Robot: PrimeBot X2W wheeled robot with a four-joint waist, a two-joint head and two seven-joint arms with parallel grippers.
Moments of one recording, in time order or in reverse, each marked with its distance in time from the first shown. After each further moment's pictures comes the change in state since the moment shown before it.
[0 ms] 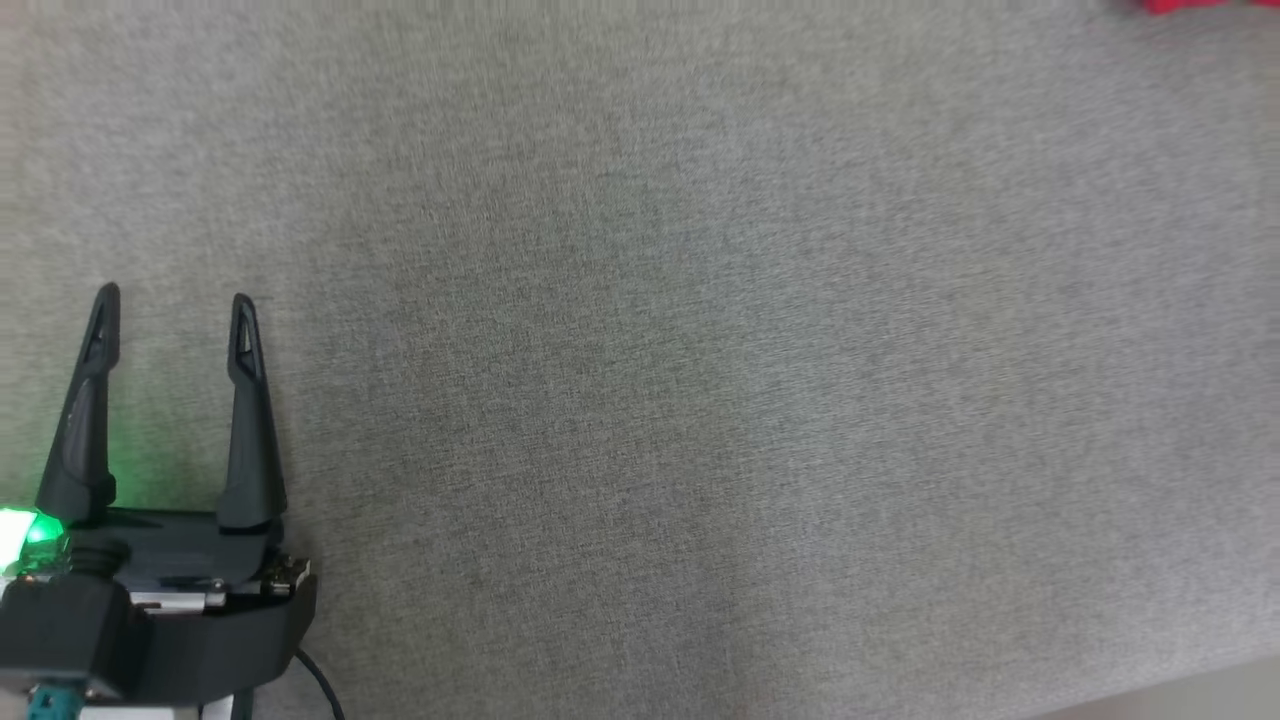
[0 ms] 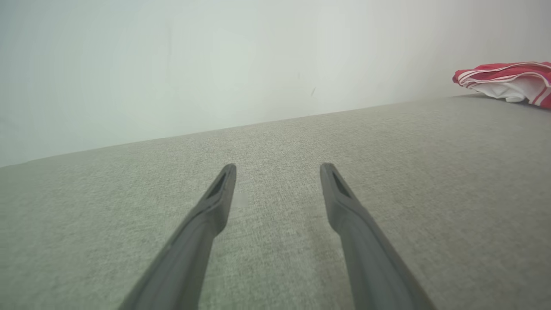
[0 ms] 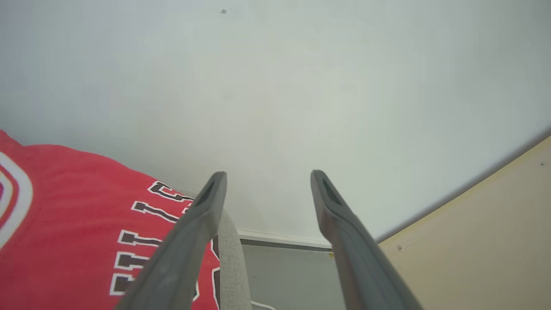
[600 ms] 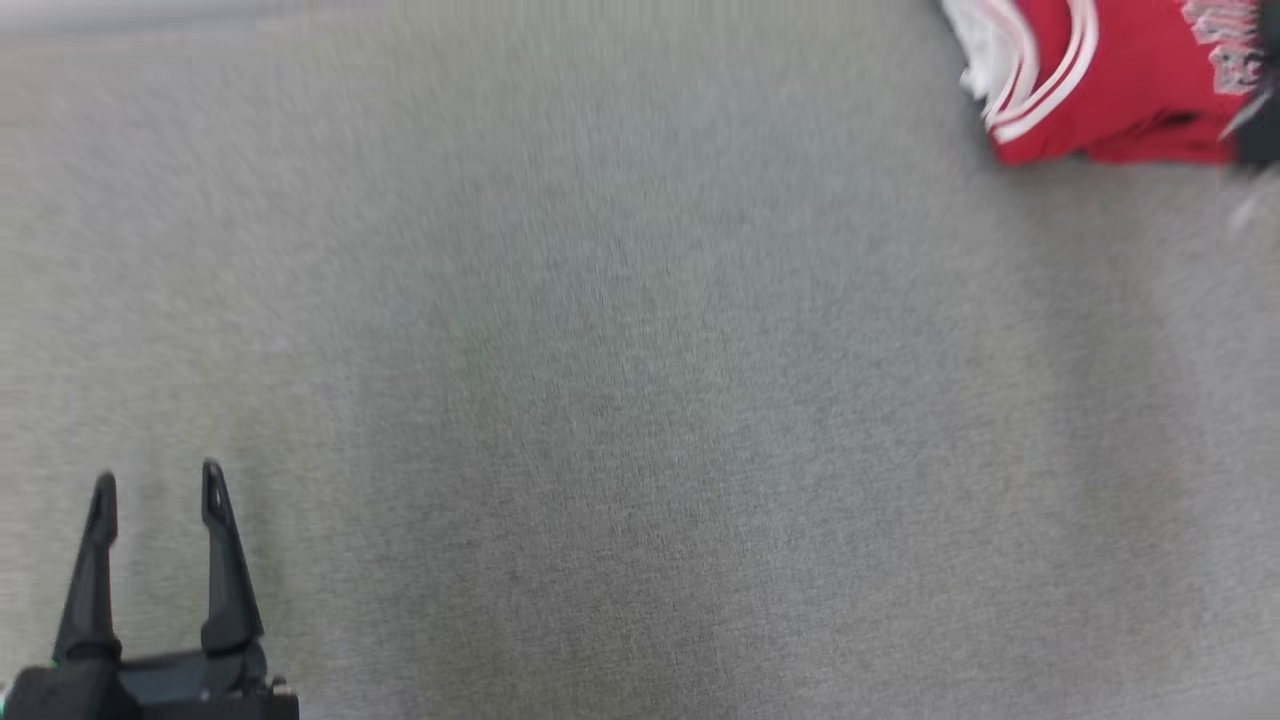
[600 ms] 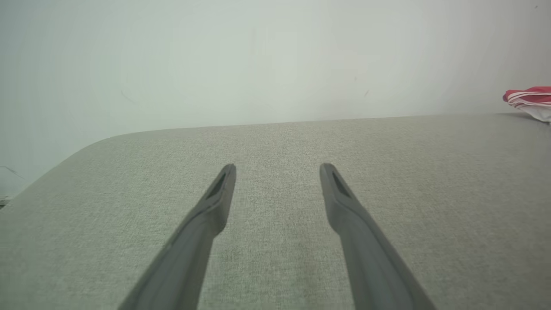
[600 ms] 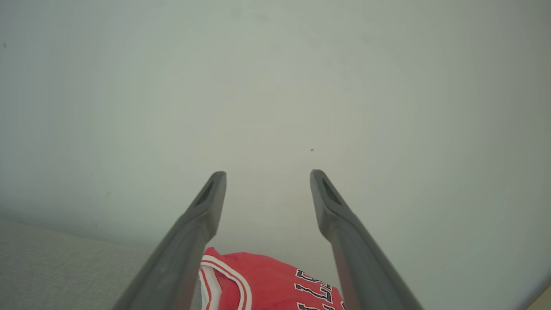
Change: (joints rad) left arm 0.189 -0.069 0.102 0.127 -0.076 0.018 0.004; right arm 0.451 0.234 -0.279 -0.420 -0.040 0.000 -0.014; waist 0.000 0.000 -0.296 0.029
